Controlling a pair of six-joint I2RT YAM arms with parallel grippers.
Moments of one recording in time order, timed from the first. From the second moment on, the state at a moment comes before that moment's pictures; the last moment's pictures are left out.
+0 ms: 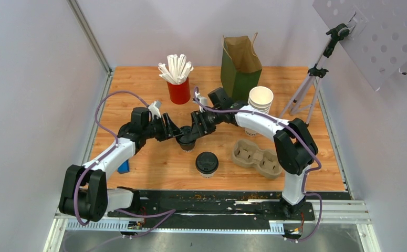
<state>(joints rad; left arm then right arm) -0.23 1.25 0.64 -0.05 0.51 -0.60 0.67 1.88 1.40 -0.38 -0.72 0.29</state>
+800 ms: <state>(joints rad) -0.24 1.31 0.64 0.04 0.57 -0.54 0.65 1.89 1.22 -0.31 -0.68 0.29</state>
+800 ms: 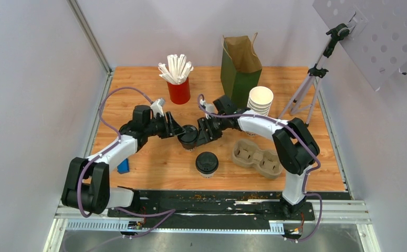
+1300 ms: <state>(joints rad) -0.24 1.37 0.70 0.02 0.61 -0.43 0.60 1.84 1.48 -0.46 -0.65 0.19</state>
